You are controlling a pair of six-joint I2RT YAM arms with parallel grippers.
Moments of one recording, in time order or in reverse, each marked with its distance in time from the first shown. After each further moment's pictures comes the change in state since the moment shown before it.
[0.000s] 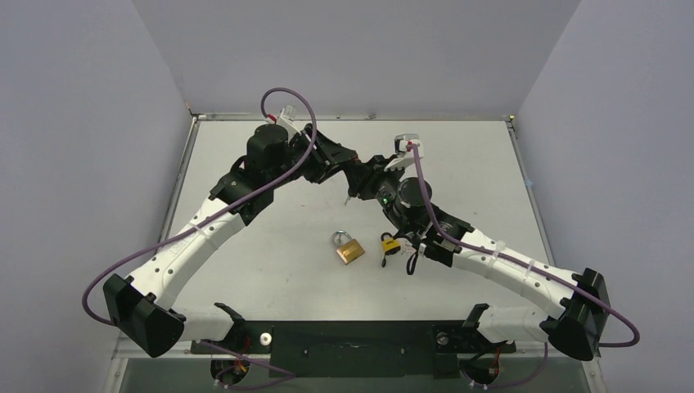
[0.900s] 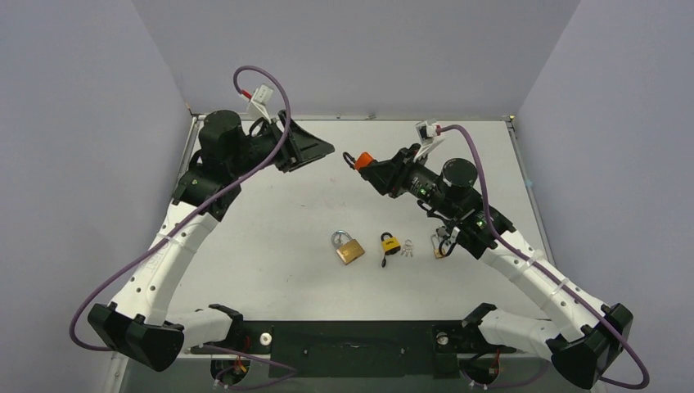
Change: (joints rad) left arm 0.206 -0.081 0.087 -0.025 0.372 0.263; right arm -0.276 -0.163 0.009 -0.189 -0.603 0.022
